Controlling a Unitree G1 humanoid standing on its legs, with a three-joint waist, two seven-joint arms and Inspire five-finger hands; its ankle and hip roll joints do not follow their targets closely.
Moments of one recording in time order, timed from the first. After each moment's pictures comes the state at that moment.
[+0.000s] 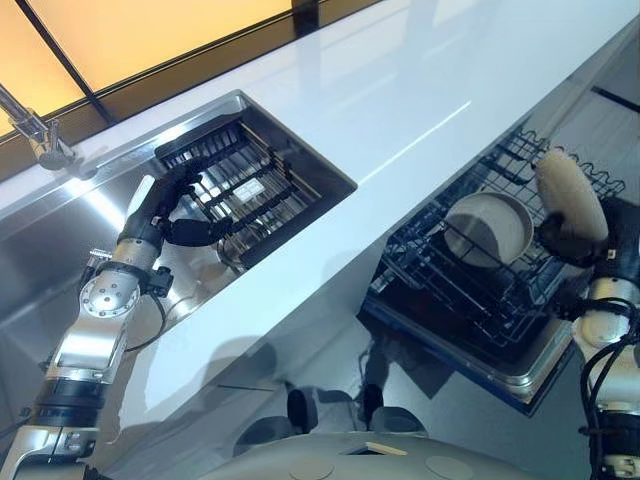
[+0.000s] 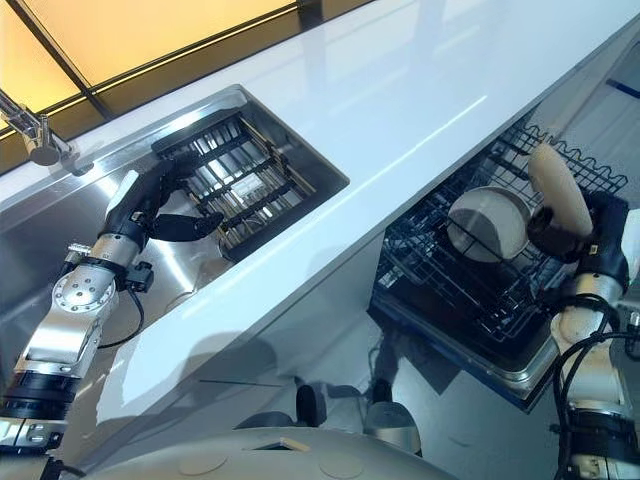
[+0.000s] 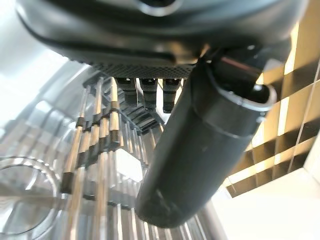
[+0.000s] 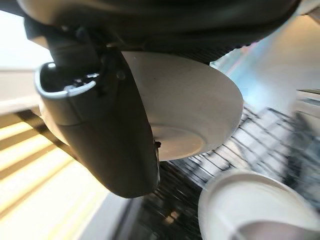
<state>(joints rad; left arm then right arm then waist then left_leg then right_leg) -0.03 0.67 0.05 -0.01 -0.19 0.04 -0.05 0.11 -0.58 -0.28 0.12 -0.04 -0.02 -0.36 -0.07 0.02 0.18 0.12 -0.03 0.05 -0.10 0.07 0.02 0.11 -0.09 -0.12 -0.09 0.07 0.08</state>
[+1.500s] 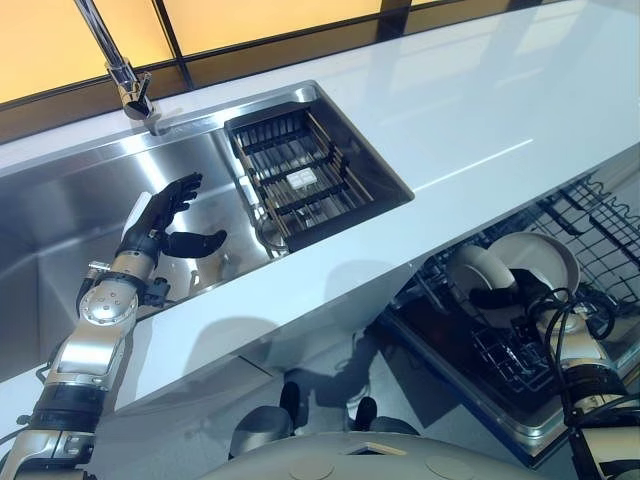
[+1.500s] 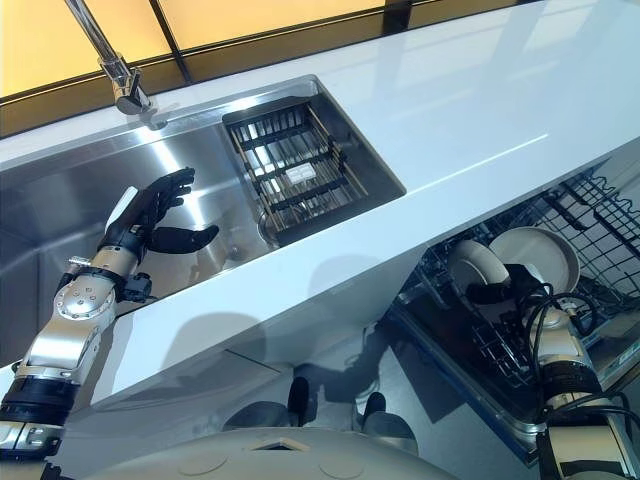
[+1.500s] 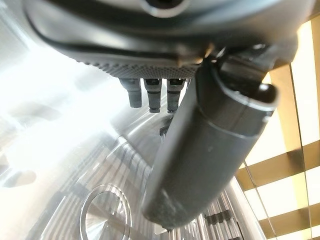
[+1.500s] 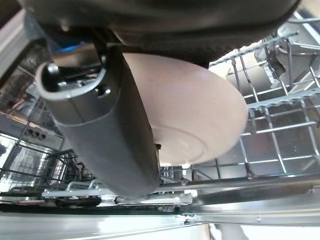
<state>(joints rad) -0.02 0.67 0.04 0.05 -0.20 0.04 -0.06 -0.18 -0.66 0.01 0.63 -0.02 0.26 0.06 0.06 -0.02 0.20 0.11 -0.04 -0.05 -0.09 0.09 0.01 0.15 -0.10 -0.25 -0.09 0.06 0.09</state>
